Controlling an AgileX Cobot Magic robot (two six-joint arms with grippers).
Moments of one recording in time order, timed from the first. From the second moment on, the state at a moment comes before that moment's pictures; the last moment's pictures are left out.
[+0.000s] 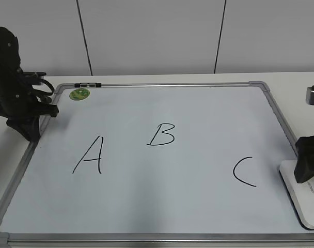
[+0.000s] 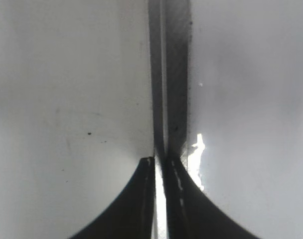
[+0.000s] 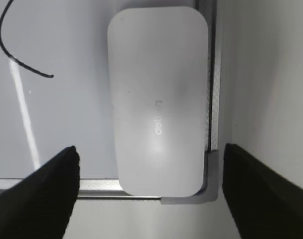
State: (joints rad) left arm -0.08 2.22 -1.62 0.02 1.00 -0.10; right arm 0.04 1.52 -0.88 0.08 0.91 0.02
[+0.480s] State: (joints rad) left arm -0.08 2.22 -1.62 0.02 1.00 -0.10; right arm 0.04 1.66 -0.88 0.03 0.81 0.03
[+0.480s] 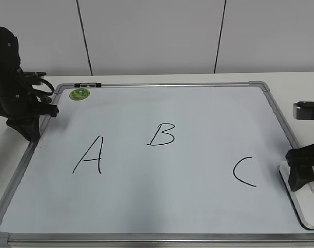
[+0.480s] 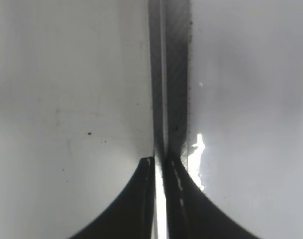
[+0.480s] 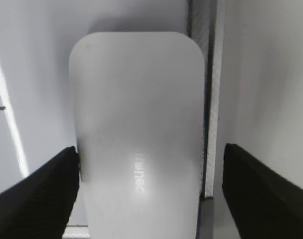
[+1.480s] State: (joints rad) left arm -0.08 2.22 -1.62 0.02 0.99 -0.10; right arm 0.04 1.74 -0.89 0.05 0.77 -0.01
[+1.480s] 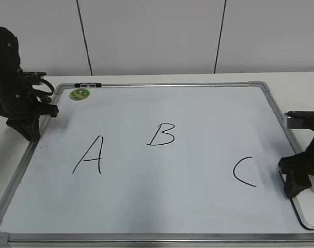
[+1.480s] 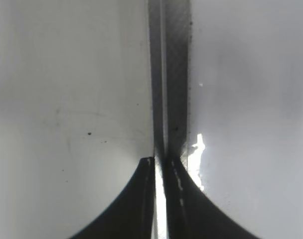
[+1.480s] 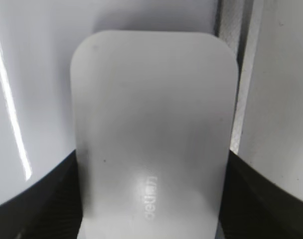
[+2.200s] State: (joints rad) left arm -0.08 2.22 -1.62 0.01 1.00 -0.10; right arm 0.24 1.93 -1.44 0.15 1.09 -0.07
